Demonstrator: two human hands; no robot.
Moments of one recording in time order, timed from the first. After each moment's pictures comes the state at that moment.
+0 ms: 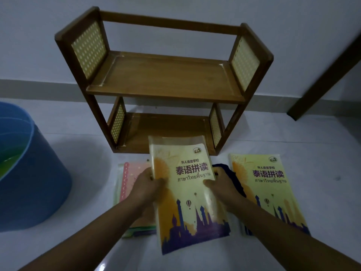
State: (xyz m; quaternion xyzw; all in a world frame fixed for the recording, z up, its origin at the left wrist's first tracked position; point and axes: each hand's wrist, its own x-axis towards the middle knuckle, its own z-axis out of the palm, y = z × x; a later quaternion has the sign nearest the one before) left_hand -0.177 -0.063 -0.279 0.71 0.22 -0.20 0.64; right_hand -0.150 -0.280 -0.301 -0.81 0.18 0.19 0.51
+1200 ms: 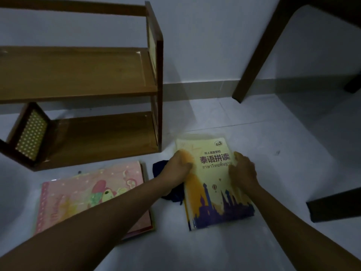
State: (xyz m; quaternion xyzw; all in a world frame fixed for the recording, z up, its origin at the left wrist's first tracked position) left_hand -0.113 -0.296 -0.291 0.77 -0.01 -0.28 0.57; right_hand -0.142 -0.510 -0.309 -0.93 0.26 0.03 0.25
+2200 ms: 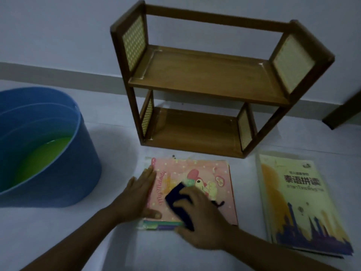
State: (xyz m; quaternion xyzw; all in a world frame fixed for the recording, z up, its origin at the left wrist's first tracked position) left_hand -0.211 0.059 -0.351 0.95 -0.12 -0.21 0.20; right_hand -0.214 -0.197 -0.327 -0.89 -0.36 0.12 0.23
